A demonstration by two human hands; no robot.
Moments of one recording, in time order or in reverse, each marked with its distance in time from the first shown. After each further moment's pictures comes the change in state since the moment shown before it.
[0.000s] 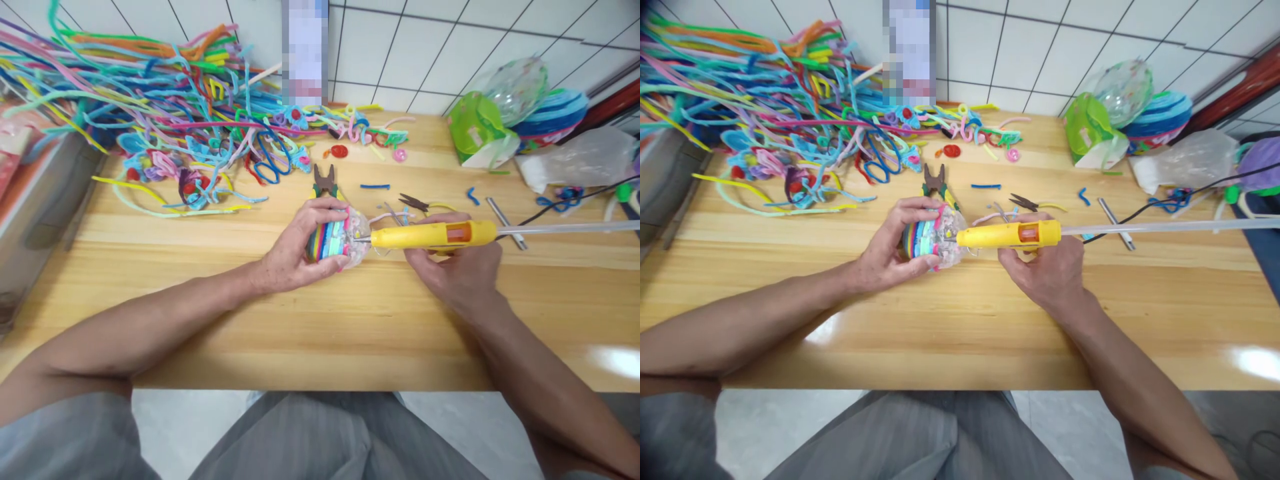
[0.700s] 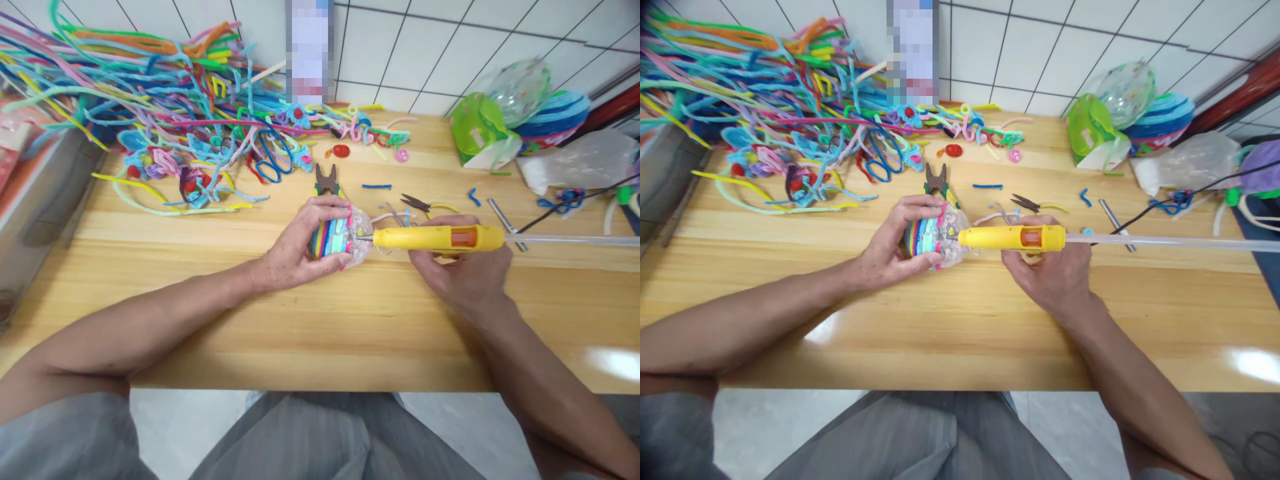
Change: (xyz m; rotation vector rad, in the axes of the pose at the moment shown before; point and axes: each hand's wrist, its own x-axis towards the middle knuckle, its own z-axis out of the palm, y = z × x) left_hand 0.001 -0.003 0.000 -0.002 -0.002 -0.006; right_hand 0.002 -0.009 -0.012 -0.011 -0.022 -0.009
